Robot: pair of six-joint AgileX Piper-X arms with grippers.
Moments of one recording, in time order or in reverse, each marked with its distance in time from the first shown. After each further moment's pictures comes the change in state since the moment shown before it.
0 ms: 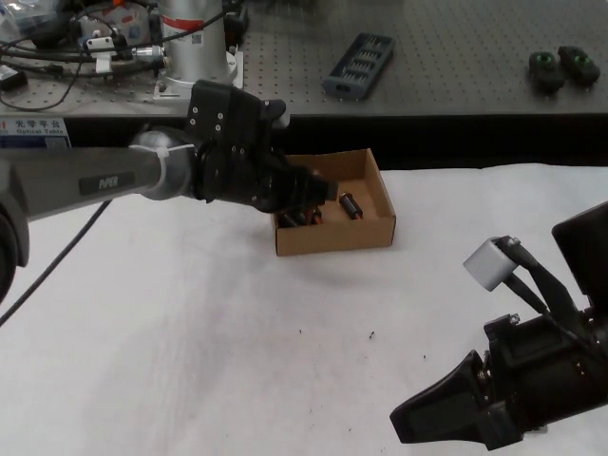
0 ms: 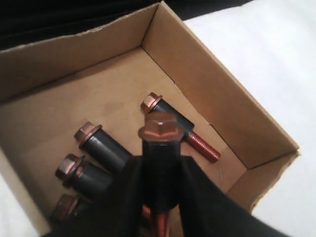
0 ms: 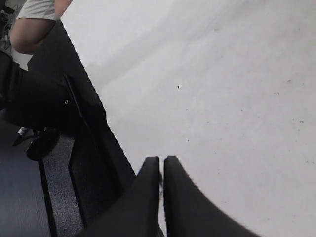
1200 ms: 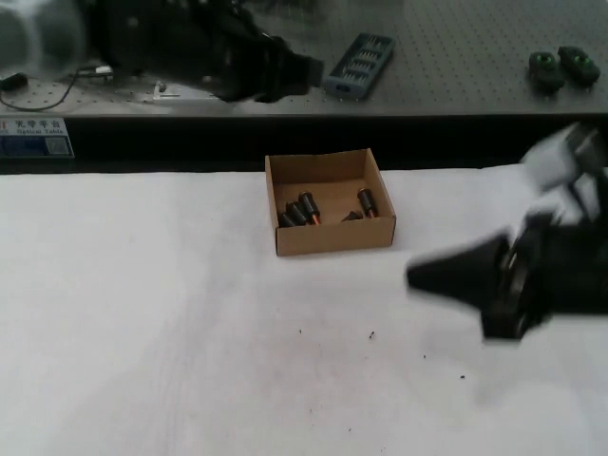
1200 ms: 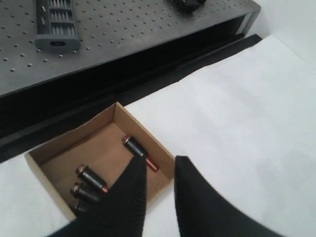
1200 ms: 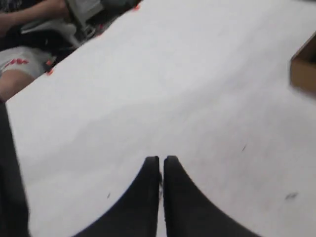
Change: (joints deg) left arm 0.0 -30.2 11.0 11.8 -1.5 4.7; right arm -5.9 -7.3 0.0 -23.0 11.4 -0.2
